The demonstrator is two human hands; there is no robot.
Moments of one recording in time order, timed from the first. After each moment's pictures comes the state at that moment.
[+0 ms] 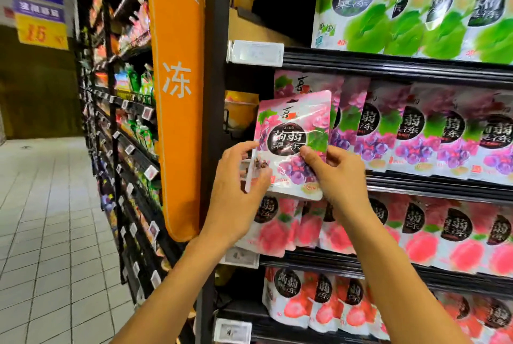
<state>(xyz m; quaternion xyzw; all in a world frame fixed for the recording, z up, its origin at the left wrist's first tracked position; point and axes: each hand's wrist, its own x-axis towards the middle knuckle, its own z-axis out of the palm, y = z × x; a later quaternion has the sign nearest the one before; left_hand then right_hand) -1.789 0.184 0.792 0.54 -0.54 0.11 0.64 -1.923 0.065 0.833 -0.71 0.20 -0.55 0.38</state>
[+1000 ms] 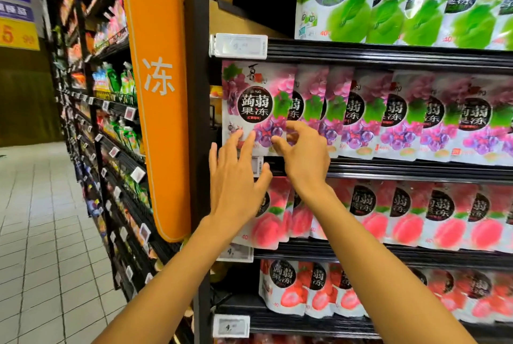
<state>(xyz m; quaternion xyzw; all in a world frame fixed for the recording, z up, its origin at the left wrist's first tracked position) -1.786 0.151 0.800 0.71 -0.50 0.29 0.41 -1.879 0.066 0.846 -0.74 0.33 -0.56 0.14</state>
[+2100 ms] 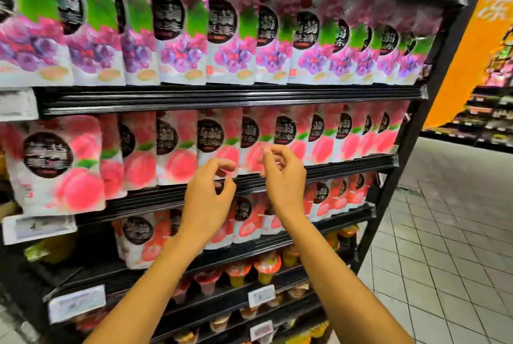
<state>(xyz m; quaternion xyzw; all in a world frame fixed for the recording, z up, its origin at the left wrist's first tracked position) -1.977 0.044 0.682 0.57 -0.60 -0.05 0.56 -2.102 -0.019 0.695 -0.60 0.42 -0.61 0.30</state>
